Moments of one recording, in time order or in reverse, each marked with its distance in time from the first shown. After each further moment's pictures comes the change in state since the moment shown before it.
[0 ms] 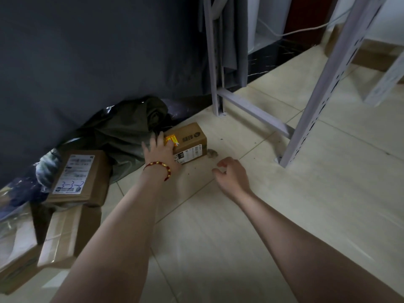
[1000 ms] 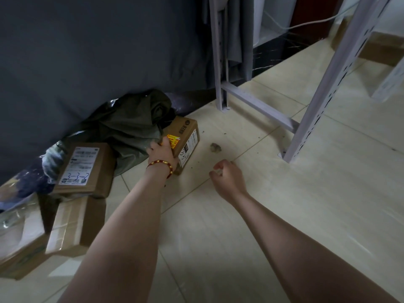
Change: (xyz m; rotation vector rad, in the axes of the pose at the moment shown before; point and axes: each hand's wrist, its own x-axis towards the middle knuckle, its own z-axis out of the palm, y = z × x) left_hand -0.010 -0.004 0.013 -0.323 -0.092 -0.237; right_hand -0.013 0.005 0.021 0.012 -0.042 -0.002
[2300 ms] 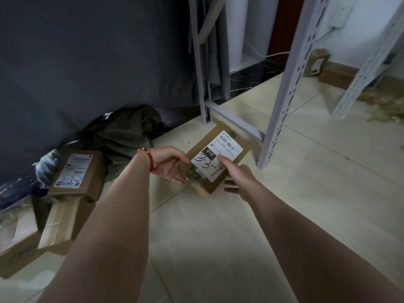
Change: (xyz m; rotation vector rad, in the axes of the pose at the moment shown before) left_hand -0.068 0.044 -0.079 -0.884 -1.120 0.064; right_hand -0.036 0.003 -0.098 0.625 -0.056 0.376
